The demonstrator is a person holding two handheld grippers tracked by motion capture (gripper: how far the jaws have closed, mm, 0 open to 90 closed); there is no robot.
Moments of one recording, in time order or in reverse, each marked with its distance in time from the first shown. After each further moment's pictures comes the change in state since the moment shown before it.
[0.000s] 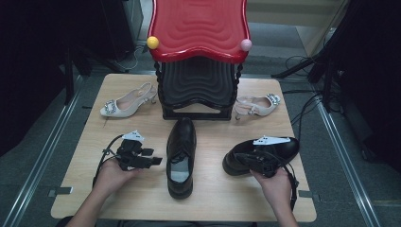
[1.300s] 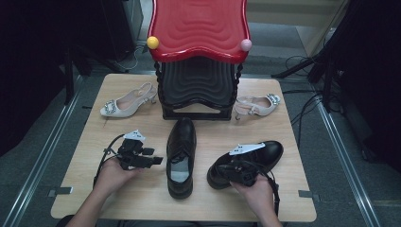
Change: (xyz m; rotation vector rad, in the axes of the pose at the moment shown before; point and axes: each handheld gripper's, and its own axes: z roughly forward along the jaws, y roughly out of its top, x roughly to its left) left arm 0.000 0.002 0.002 0.004 -0.003 0.003; right arm 0.053 -0.004 0.030 0.092 0.185 -0.077
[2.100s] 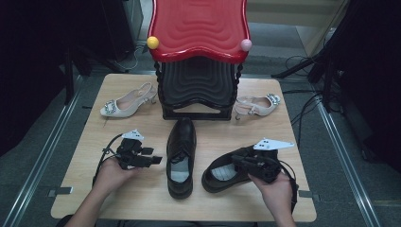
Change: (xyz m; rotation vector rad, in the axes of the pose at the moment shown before) left arm 0.003 0.000 -0.002 -0.008 0.003 -0.001; right arm -0.018 -0.001 -0.059 -0.184 -0.111 -0.003
